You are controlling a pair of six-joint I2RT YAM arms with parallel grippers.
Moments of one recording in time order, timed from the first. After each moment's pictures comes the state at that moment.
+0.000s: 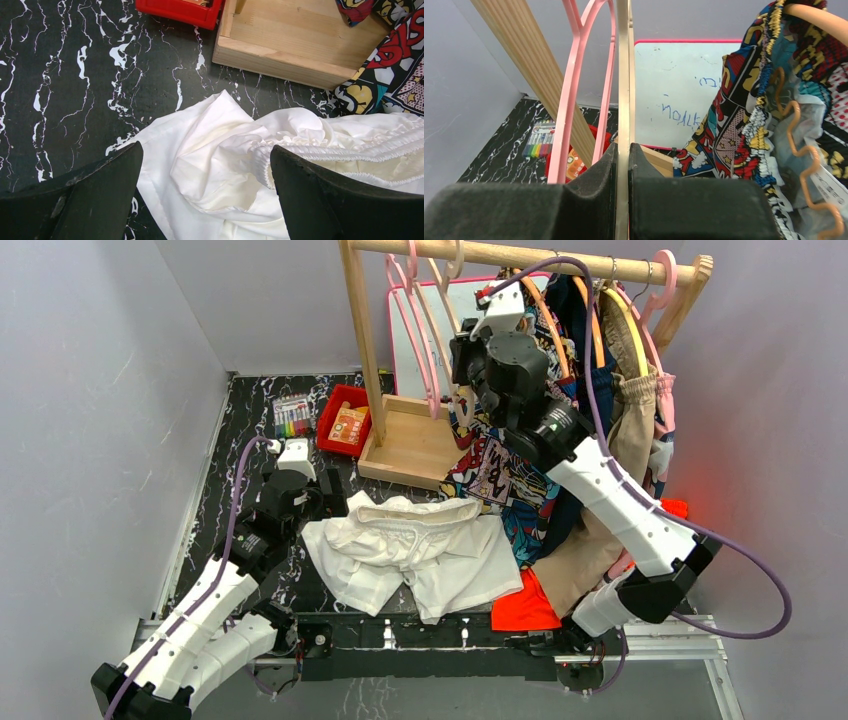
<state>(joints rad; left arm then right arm) -0.51 0.76 0.73 -0.50 -0.33 -0.34 0.82 1.50 1.81 -0.32 0.51 0.13</state>
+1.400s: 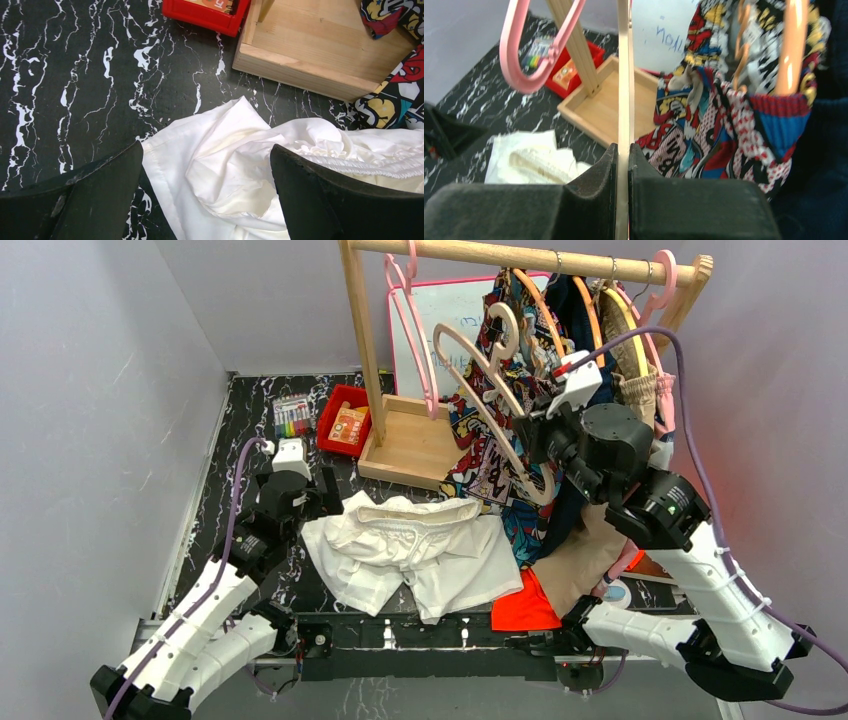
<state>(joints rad) -0.51 0.76 0.73 -0.51 -0.41 -0.34 0.82 1.00 1.51 -0.67 0.38 0.13</state>
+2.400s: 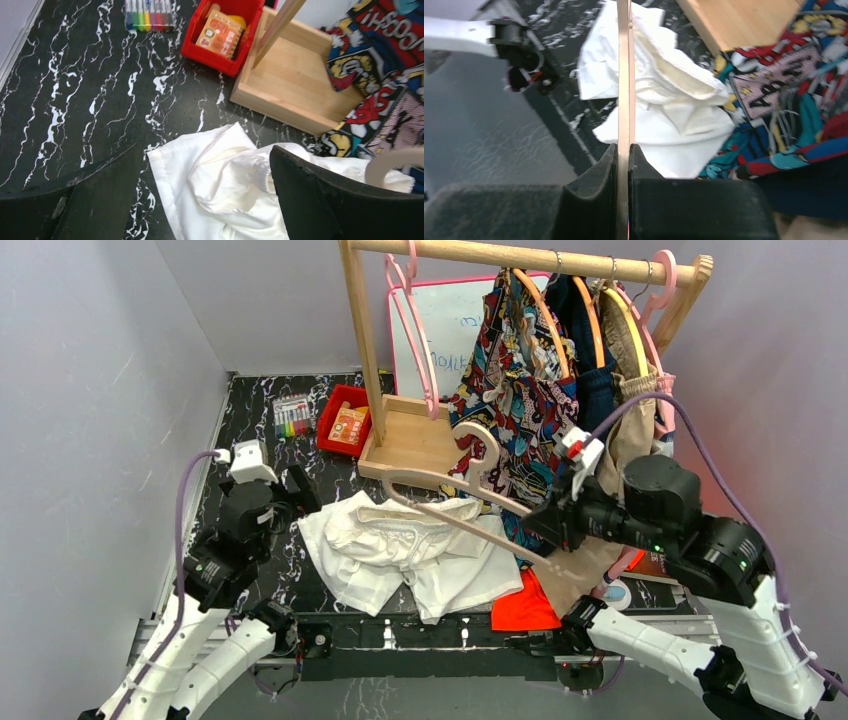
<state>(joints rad) -0.51 0.59 0.84 -0.66 -0.51 -0.40 0.82 0.80 1.48 -1.15 -0.16 0.14</state>
